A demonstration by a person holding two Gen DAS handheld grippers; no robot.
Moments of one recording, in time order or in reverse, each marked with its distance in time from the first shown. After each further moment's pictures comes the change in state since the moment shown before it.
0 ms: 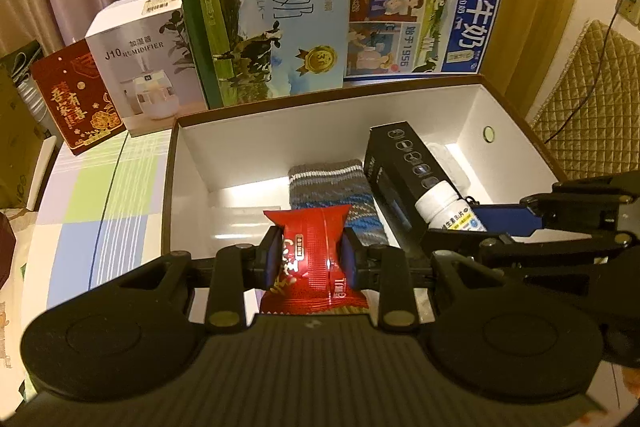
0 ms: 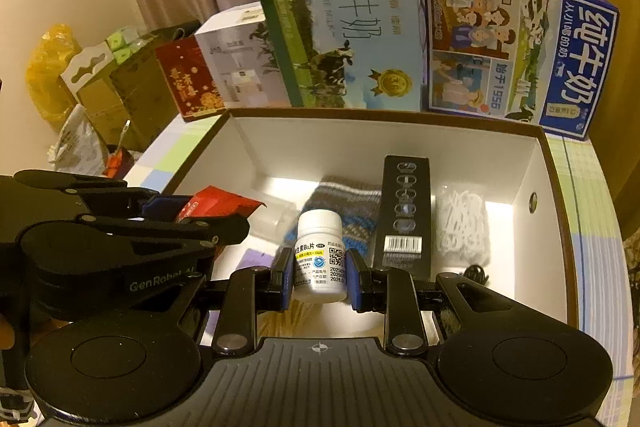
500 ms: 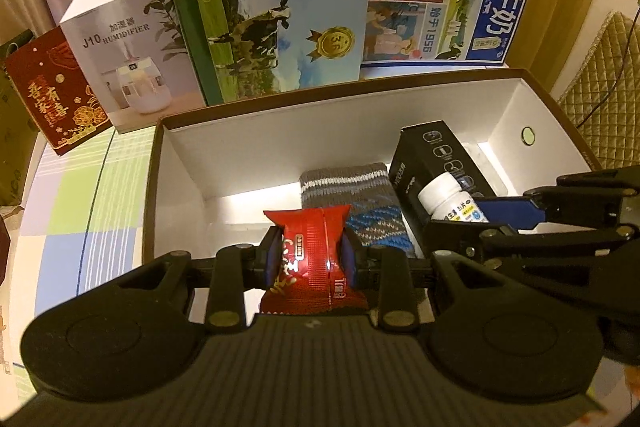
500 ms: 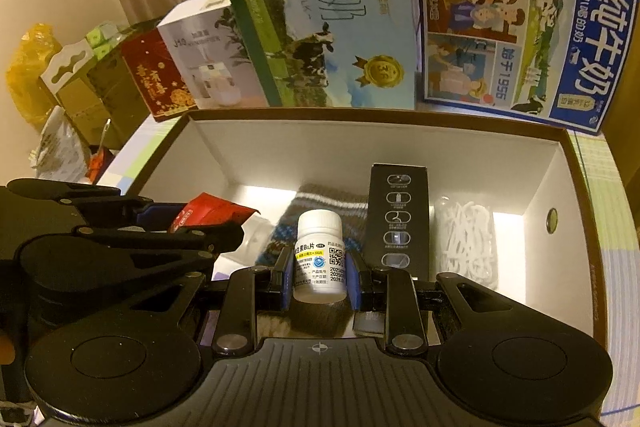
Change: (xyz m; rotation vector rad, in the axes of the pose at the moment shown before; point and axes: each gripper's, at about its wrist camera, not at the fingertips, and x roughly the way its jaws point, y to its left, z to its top) left arm 0.056 0.011 0.019 -0.001 0.055 0.010; right arm 0.052 -0.021 0.021 0.027 0.045 -0.018
